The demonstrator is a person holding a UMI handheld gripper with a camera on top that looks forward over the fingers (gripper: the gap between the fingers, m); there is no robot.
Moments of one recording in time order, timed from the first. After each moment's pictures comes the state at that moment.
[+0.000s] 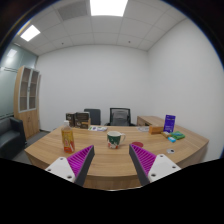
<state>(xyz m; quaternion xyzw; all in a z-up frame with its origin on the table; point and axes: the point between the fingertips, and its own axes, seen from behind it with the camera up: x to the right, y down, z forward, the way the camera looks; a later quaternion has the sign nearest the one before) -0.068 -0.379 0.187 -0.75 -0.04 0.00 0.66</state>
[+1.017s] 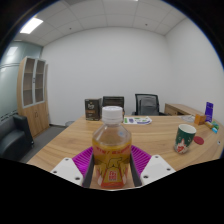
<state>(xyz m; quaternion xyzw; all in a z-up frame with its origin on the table) -0.341 -0.124 0.073 -0.78 -0.07 0.06 0.61</state>
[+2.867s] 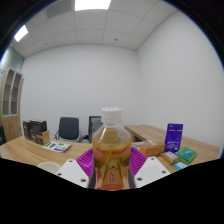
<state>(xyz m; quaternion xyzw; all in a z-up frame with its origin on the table) 0.106 0.013 0.177 -0.71 0.00 -0.03 0.70</state>
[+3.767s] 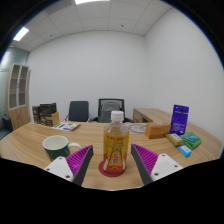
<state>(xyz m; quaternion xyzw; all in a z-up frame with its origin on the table) 0.100 -0.034 0.101 -0.77 -0.03 0.01 0.64</state>
